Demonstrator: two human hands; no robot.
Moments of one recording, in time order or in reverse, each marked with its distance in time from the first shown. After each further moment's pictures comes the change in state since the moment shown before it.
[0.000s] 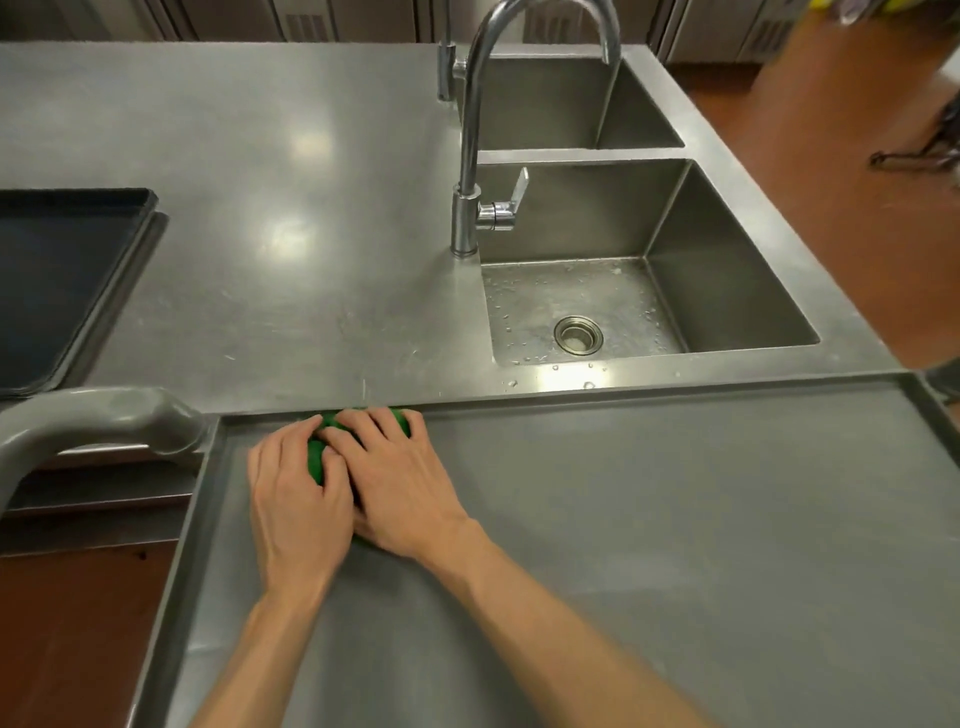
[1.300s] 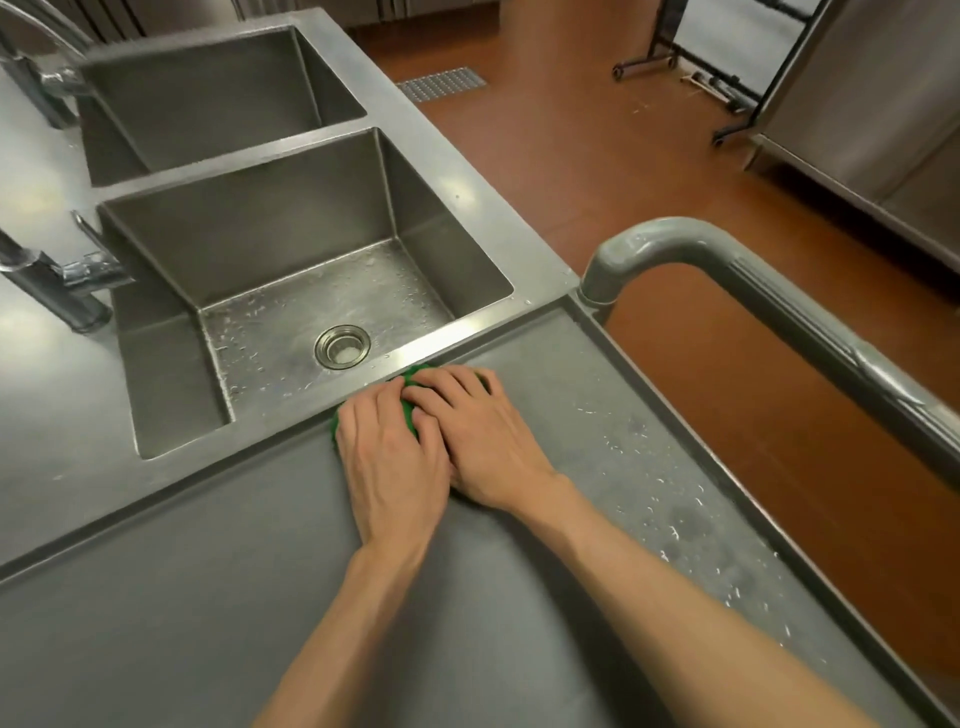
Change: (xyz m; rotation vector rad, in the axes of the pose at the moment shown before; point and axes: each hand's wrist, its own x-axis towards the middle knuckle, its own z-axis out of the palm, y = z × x) left_hand -0.113 0.325 0.220 -0.173 -0.378 0.307; right_hand -0.231 0.295 -0.171 -0.114 0.188 0.405
